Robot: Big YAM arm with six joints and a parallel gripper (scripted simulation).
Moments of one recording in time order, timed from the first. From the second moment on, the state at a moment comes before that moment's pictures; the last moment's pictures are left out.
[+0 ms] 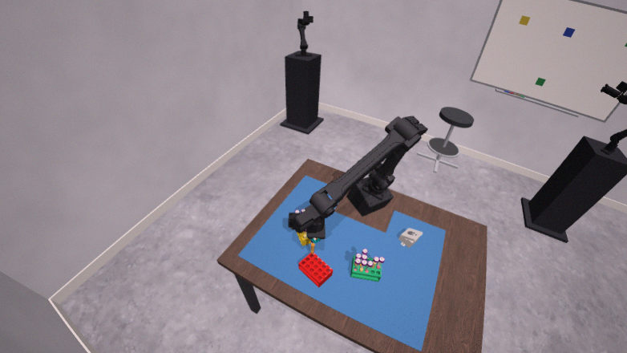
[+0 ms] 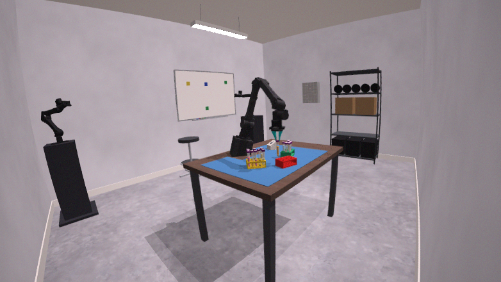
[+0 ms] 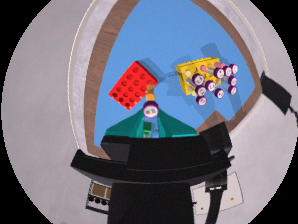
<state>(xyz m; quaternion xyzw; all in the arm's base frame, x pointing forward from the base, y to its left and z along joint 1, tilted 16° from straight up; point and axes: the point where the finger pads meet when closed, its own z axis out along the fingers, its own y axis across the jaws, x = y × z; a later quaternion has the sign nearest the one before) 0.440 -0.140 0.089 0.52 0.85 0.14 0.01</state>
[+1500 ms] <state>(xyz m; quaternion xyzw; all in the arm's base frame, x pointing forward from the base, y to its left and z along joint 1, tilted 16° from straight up) 0.442 -0.137 0.077 0.52 0.85 0.14 0.01</state>
